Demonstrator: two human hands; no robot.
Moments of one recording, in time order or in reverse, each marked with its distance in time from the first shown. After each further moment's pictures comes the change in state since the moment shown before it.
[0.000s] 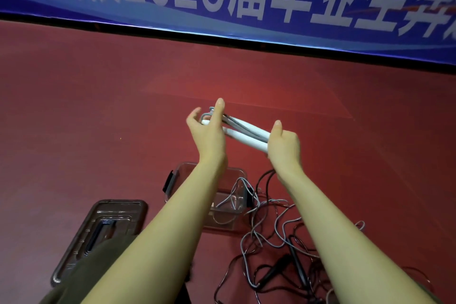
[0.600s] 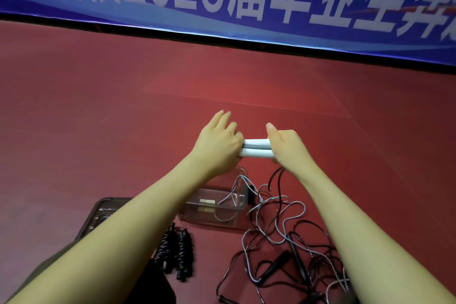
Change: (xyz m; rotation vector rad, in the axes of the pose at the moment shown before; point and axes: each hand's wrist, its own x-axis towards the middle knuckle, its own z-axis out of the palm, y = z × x) left_hand 0.003 0.012 -0.039 1.838 -0.702 1.401; right_hand -0.002 0.008 -0.021 -0.156 -0.285 -0.214
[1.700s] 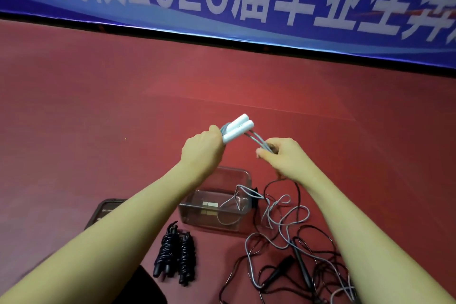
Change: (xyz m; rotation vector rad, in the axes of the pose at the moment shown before) left_hand -0.010 -0.017 0.020 -0.317 -0.178 -0.555; right_hand -0.001 0.006 0.004 -0.045 -0.193 -0.142
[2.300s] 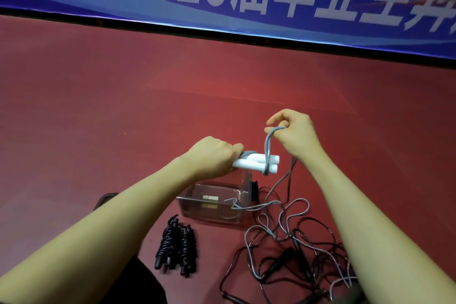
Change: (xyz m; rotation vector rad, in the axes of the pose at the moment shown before) left_hand -0.010 0.000 0.005 0.114 -0.005 0.720; right_hand 0.016 -0.001 -0.013 0.144 0.284 0.000
